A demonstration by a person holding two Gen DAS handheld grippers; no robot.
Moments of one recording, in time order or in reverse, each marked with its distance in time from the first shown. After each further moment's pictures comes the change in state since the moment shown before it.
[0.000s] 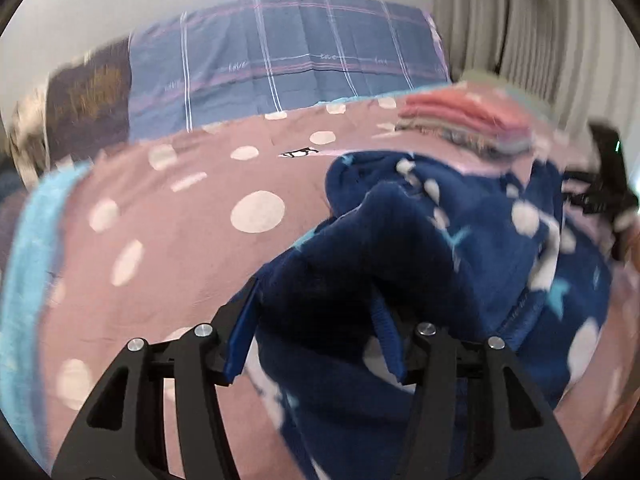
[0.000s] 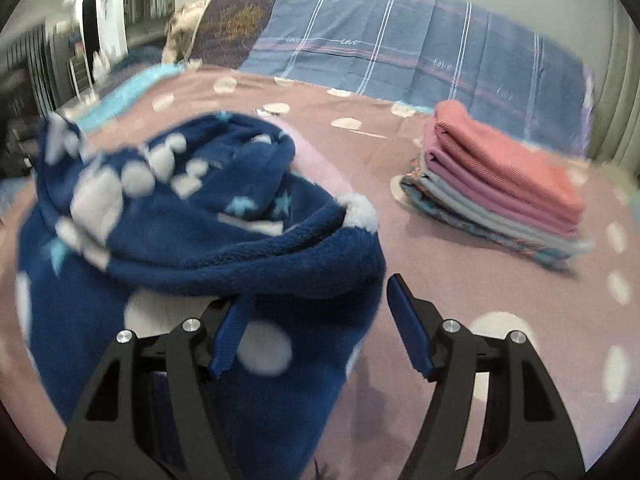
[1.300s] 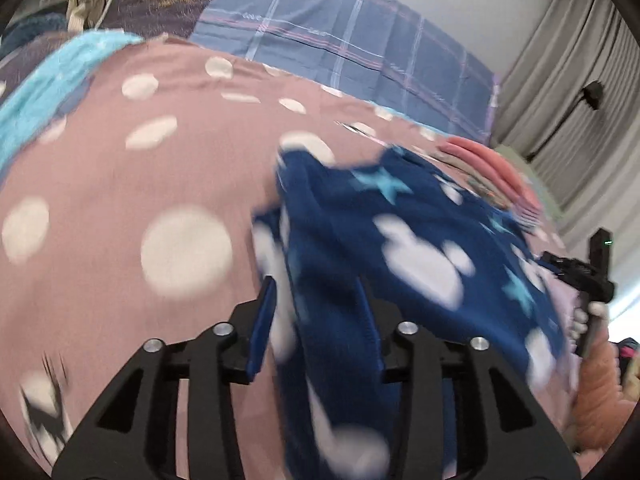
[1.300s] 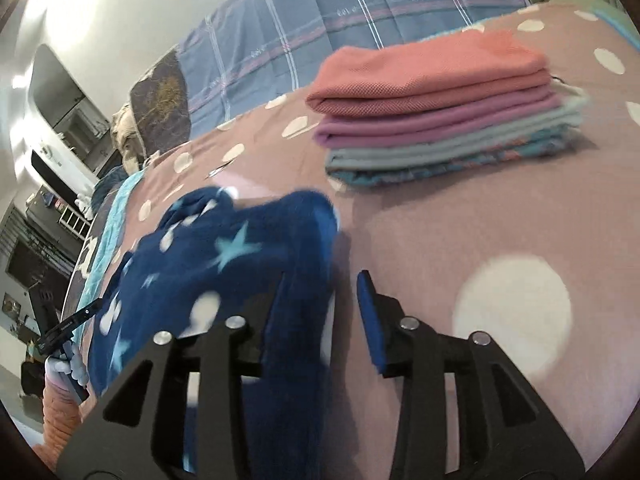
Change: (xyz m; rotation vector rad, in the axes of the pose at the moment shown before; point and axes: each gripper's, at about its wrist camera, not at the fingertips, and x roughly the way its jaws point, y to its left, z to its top) left arm -0.019 0.033 -0.078 -0.439 0.015 -0.098; right arm -0.015 -0.066 -0.011 0.516 0.003 0.097
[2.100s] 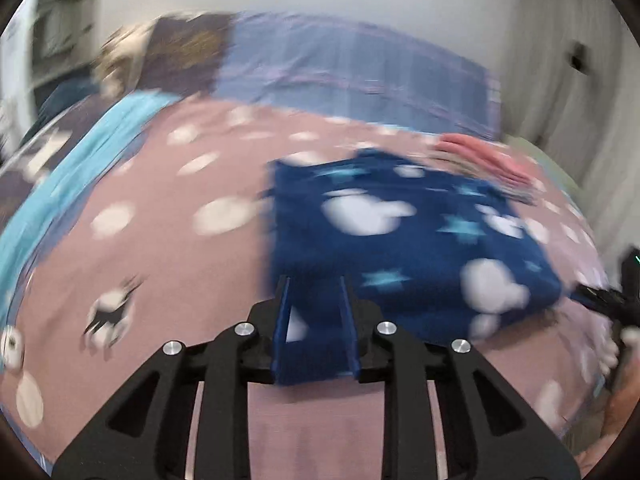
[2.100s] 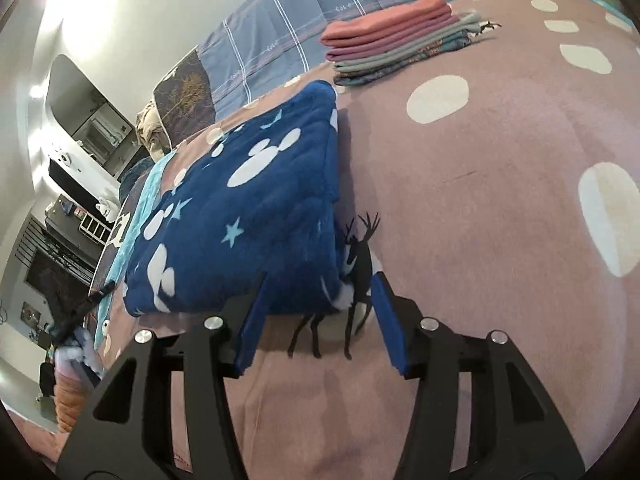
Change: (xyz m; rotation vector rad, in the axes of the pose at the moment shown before) left arm -0.094 -0.101 -0.072 0.187 -0.147 0.190; right arm -0.105 -0.005 -0.149 0.070 -0.018 0.081
